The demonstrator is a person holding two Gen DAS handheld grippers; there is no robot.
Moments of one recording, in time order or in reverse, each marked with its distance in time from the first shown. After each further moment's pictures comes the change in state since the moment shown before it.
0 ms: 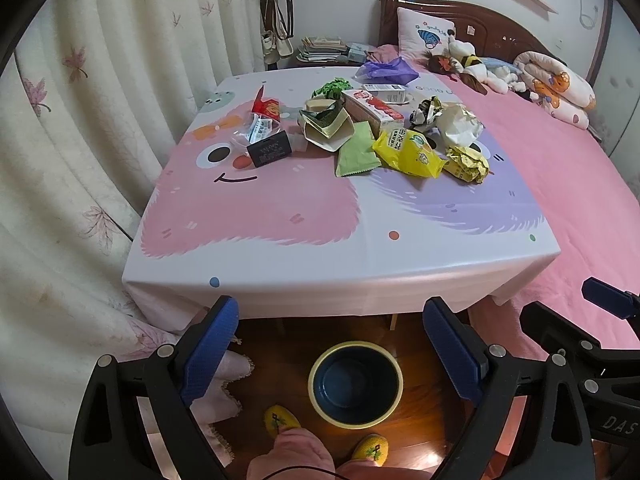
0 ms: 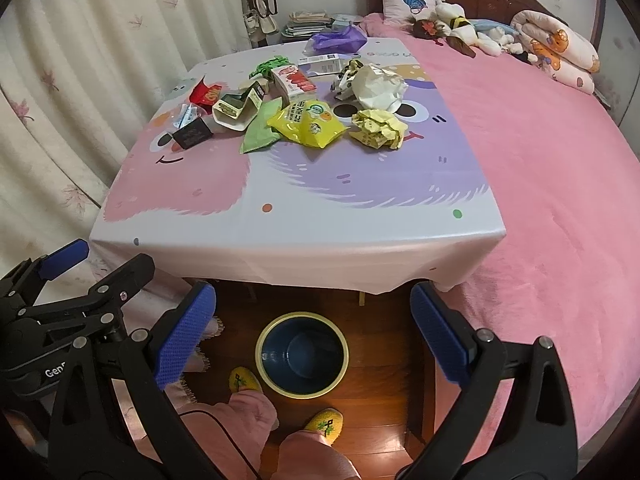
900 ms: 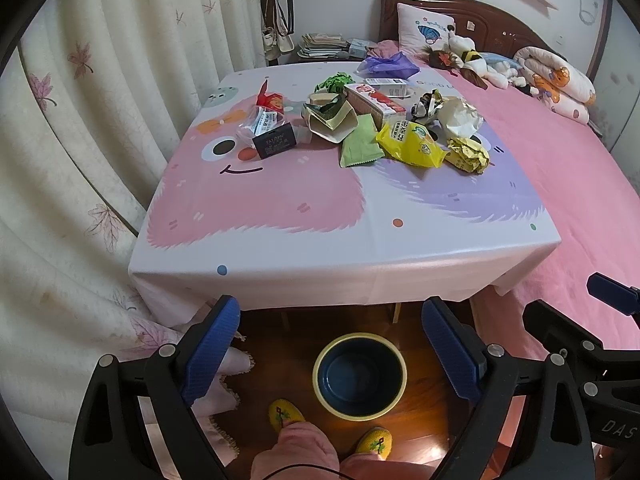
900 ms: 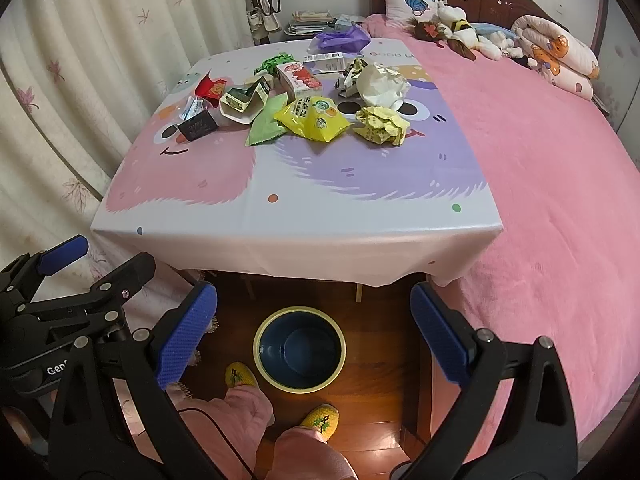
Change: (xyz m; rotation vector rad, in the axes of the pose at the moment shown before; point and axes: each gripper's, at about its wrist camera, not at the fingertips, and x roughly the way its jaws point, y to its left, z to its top) left arm -0.010 0.009 -0.012 0.006 0.010 0.010; right arm -0.012 0.006 -0.010 -0.021 -0.001 -0.014
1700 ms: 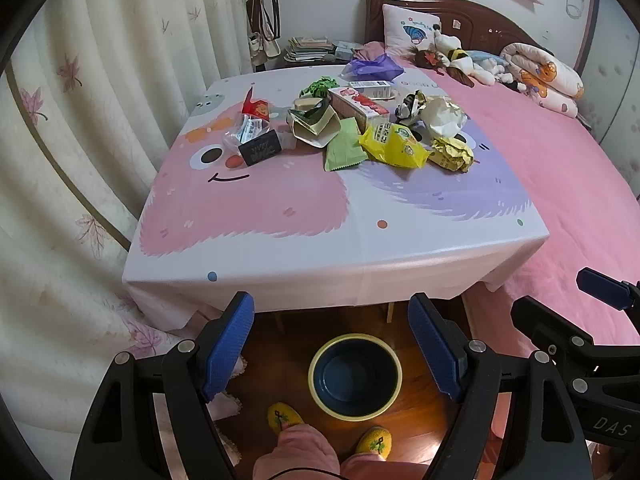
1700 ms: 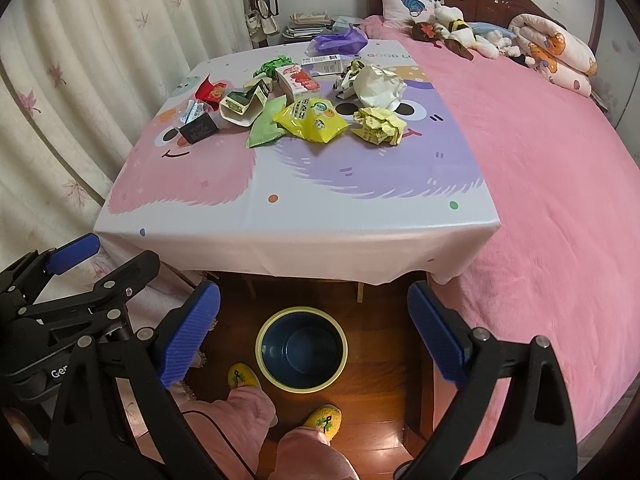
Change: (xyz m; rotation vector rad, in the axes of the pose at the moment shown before) left arm -0.008 -0.019 0.000 0.039 -0.003 -0.022; right arm -0.003 0.001 -0.004 0.000 -0.010 0.005
